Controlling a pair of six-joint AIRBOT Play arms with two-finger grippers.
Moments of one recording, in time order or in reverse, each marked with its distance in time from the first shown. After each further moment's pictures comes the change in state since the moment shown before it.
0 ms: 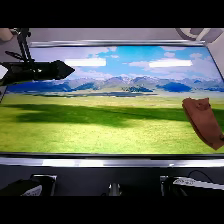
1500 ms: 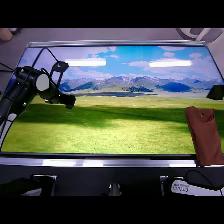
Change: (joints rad) left arm -0.221 -0.136 -0.013 0.815 -0.449 -0.318; right arm 0.612 0.083 0.426 -0.078 0.067 -0.074
